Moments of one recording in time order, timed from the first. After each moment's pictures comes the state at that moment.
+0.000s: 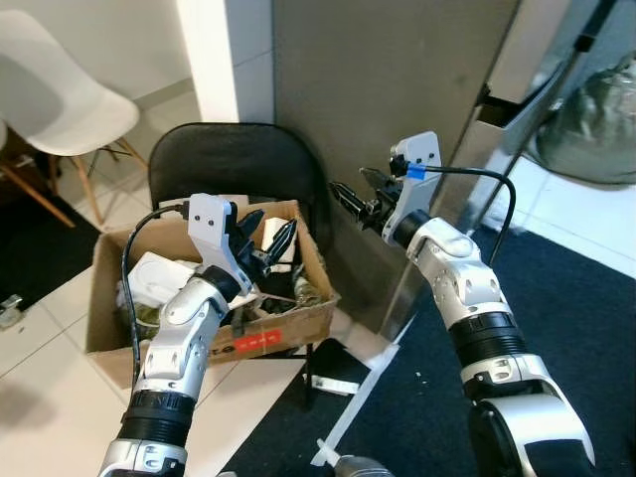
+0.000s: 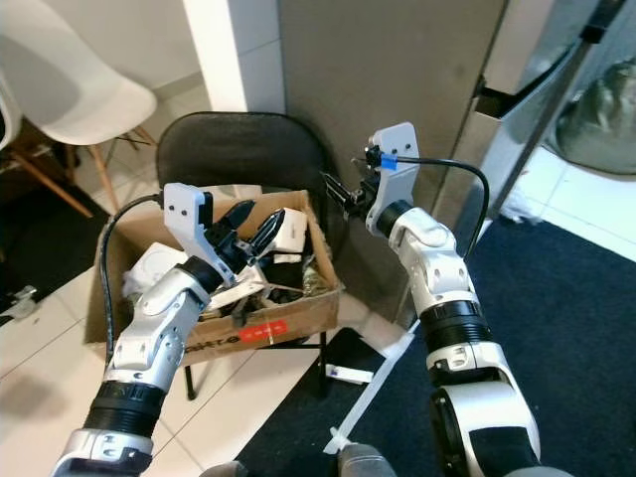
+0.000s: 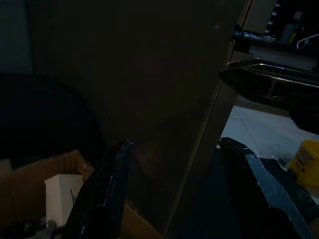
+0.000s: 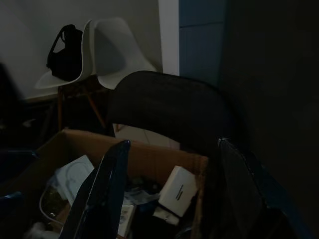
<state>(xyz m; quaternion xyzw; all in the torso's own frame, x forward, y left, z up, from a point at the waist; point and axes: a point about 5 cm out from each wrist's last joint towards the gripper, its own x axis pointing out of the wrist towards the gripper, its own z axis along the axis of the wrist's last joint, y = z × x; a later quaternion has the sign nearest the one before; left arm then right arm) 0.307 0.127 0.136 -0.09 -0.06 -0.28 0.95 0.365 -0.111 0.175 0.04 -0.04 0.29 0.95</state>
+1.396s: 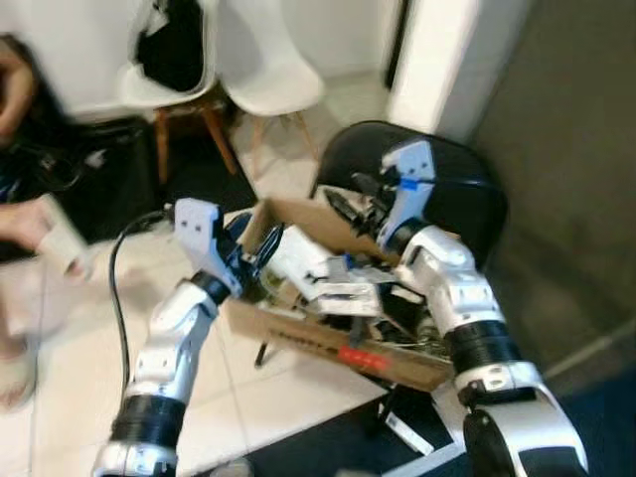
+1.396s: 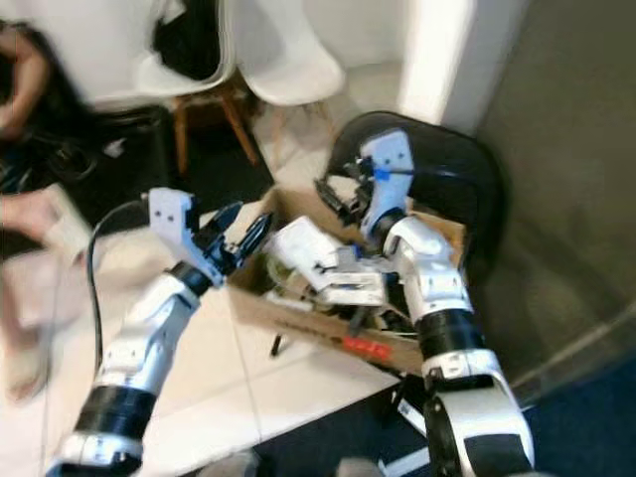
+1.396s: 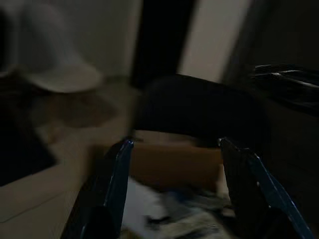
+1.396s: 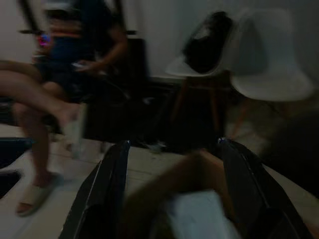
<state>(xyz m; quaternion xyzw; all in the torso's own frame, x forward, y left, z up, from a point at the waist) 0.308 0.141 0.134 -0.09 -0.08 -0.25 0.96 0.364 -0.109 0.179 0.02 -0.06 0.30 0.95</state>
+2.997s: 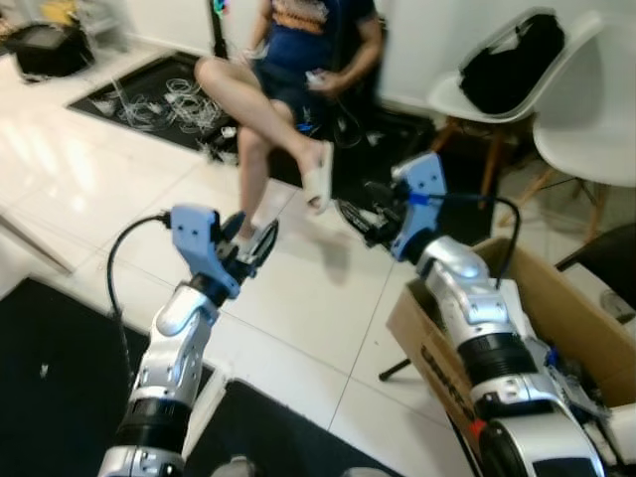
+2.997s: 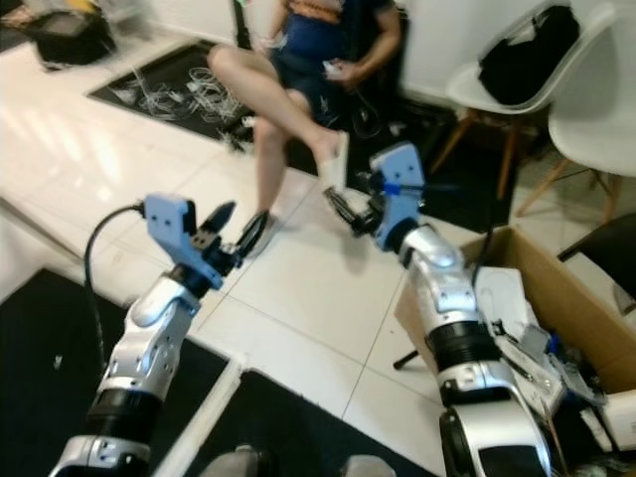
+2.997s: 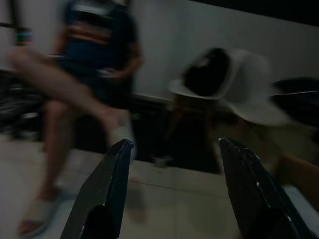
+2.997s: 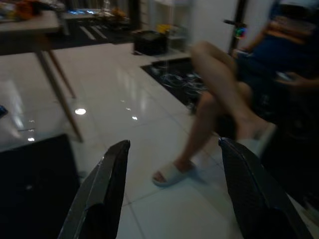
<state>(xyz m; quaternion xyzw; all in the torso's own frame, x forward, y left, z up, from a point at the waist) 0.303 0.144 0.125 -0.08 -0.08 -0.23 0.97 0.352 -0.127 0.162 0.00 -0.06 0.29 0.96</state>
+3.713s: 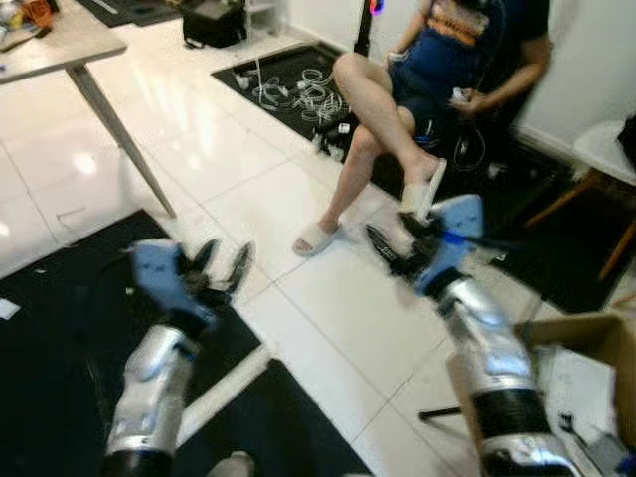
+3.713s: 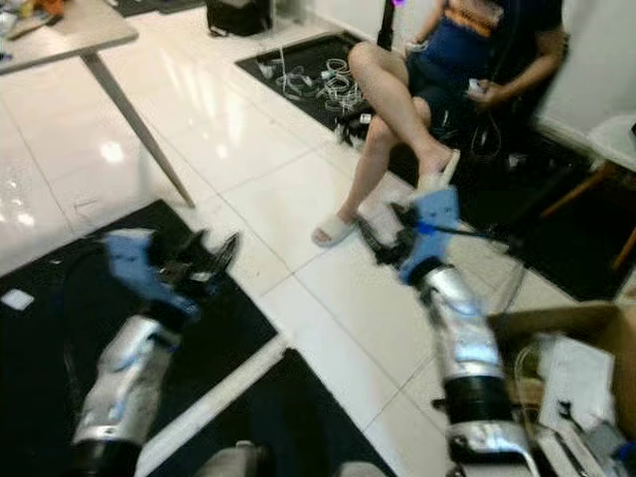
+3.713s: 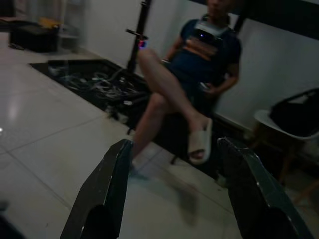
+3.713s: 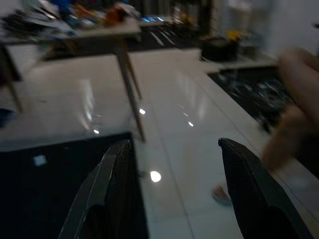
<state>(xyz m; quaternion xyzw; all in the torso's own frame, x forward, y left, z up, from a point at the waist) 0.268 0.156 0.103 -0.15 -0.08 -0.18 0.97 0.321 -0.154 0.143 0.02 -0.06 0.24 0.97</state>
